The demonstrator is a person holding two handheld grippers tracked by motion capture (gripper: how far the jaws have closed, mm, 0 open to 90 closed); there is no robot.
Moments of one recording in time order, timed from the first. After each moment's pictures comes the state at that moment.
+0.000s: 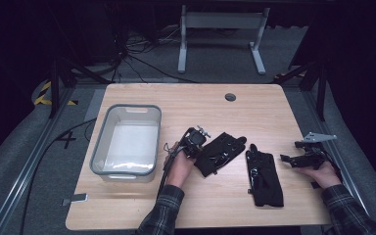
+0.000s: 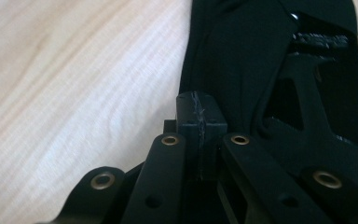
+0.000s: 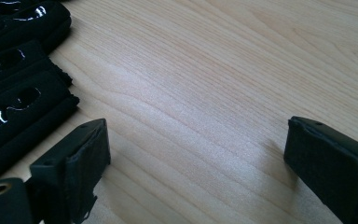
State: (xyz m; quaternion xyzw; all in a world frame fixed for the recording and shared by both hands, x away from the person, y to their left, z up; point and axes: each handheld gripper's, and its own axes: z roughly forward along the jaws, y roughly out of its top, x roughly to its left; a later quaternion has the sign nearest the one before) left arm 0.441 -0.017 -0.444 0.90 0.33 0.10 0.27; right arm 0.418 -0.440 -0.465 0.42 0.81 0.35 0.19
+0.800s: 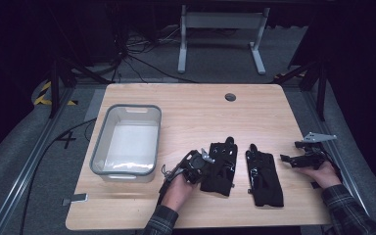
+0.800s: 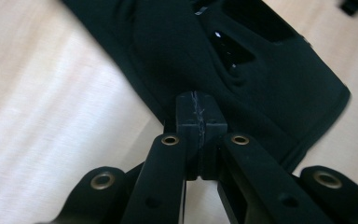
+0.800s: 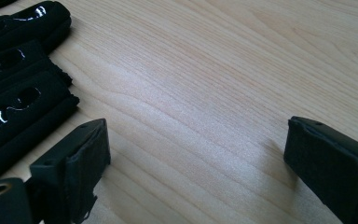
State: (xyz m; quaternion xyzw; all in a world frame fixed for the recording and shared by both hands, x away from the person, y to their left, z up) left arm 0.365 -0.014 -0.448 0.92 0.26 0.03 0.30; right arm 0.418 -0.440 -0.465 0.42 0.81 0.35 0.19
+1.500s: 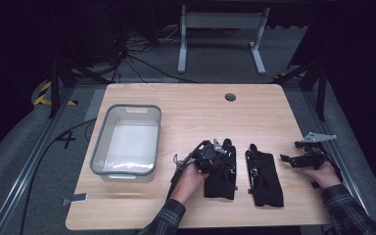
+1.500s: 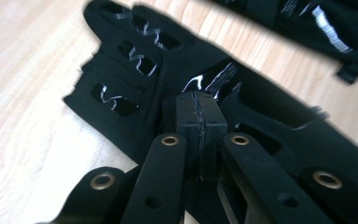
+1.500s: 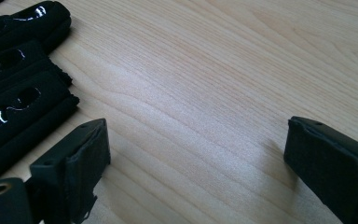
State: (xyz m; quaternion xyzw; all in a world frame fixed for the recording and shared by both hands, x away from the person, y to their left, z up) left arm 0.400 -0.051 -0.444 0.92 0.23 0.05 0.32; right arm 0.418 -0.440 -0.465 0.42 0.81 0.35 0.19
